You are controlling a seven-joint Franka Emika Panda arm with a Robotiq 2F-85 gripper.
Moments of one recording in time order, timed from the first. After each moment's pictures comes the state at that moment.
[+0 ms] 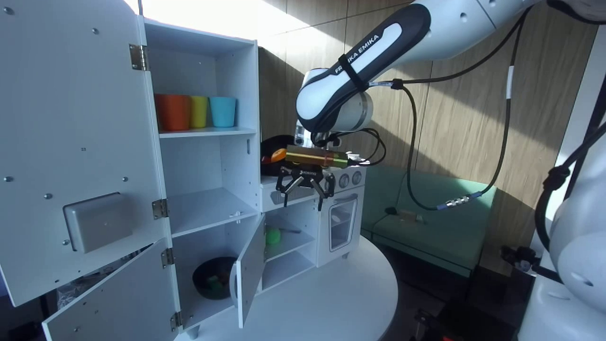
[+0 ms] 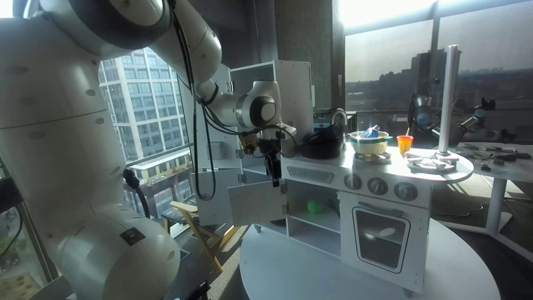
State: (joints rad) arm 0.05 -0.09 0.07 -2.31 0.05 2.32 0.77
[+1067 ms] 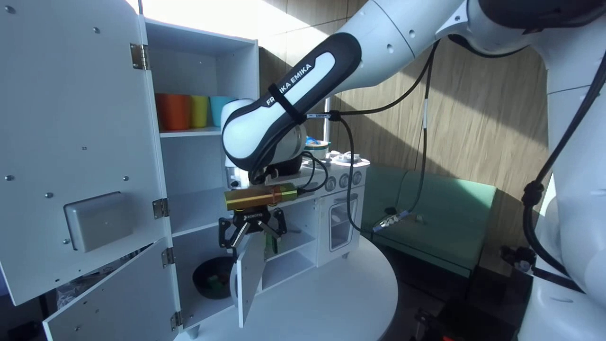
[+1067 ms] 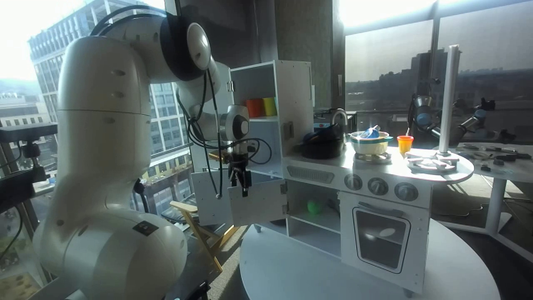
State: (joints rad) arm 0.23 0.23 0.19 -2.07 -0.02 2.17 0.74
